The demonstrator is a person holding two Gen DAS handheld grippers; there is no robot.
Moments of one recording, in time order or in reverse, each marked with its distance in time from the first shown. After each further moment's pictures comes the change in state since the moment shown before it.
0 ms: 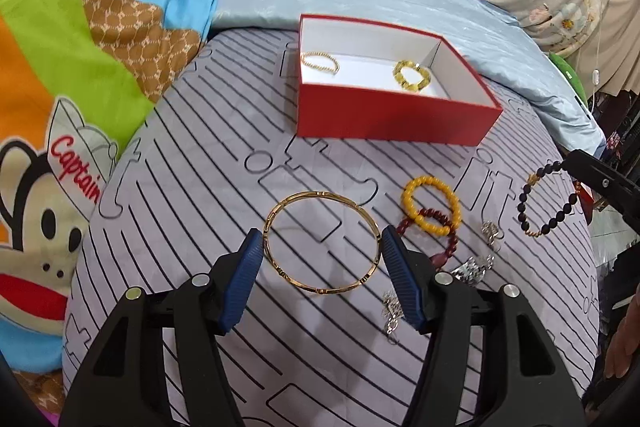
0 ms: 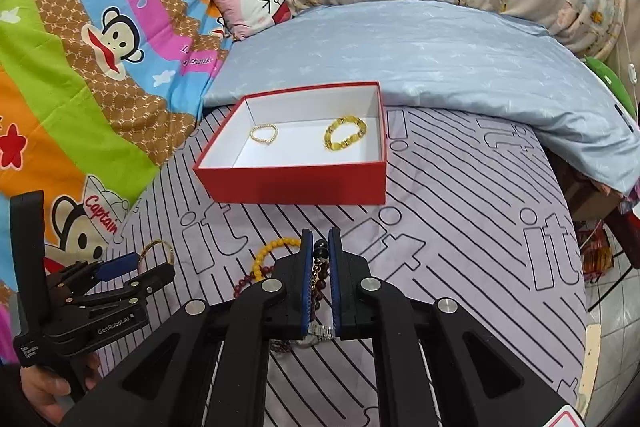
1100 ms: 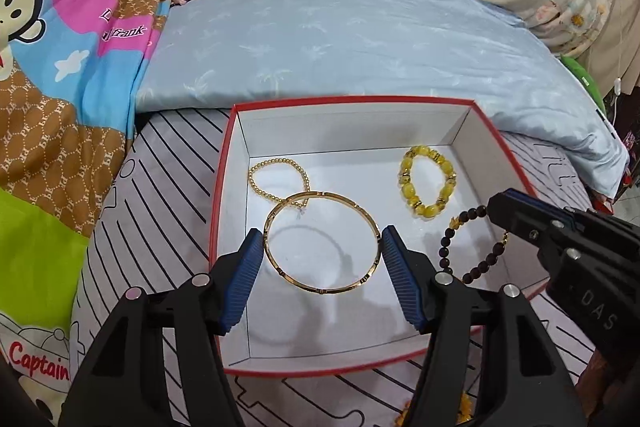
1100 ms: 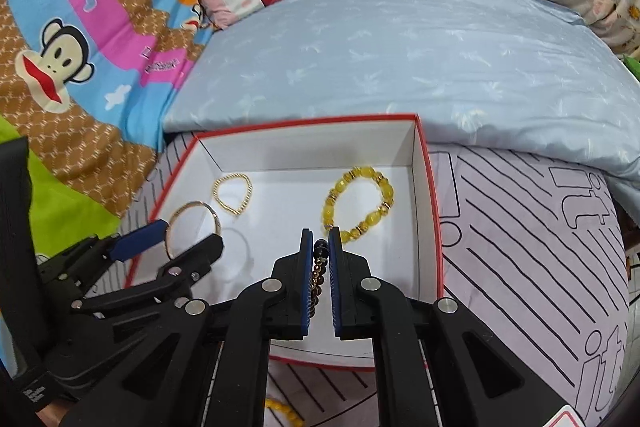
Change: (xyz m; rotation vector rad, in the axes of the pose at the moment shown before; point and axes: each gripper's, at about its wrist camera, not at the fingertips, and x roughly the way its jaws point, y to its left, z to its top) left arm 0.120 -0.036 0.144 0.092 -0.034 0.021; right arm 0.160 -0.012 0.103 0.025 0.105 0.021
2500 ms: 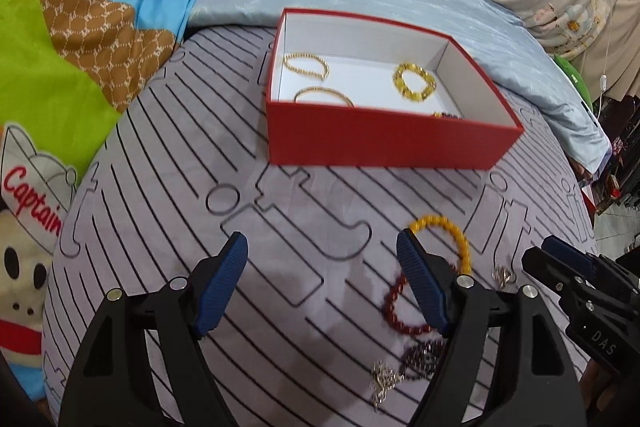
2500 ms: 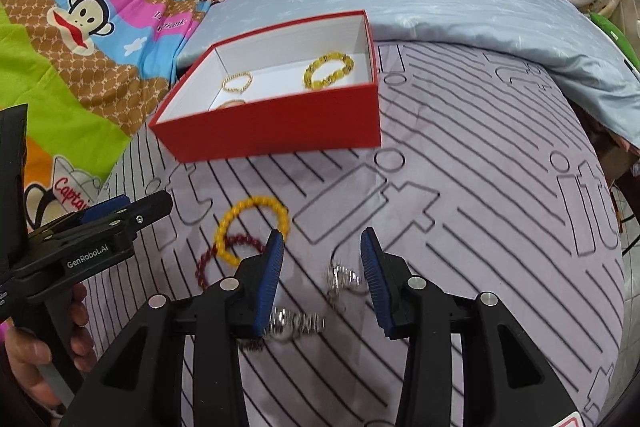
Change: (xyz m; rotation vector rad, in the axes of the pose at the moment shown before) left arm -0.073 0.014 -0.122 -0.104 0.058 -0.031; right arm -0.083 -0.009 -0.145 0.042 0.047 -0.022
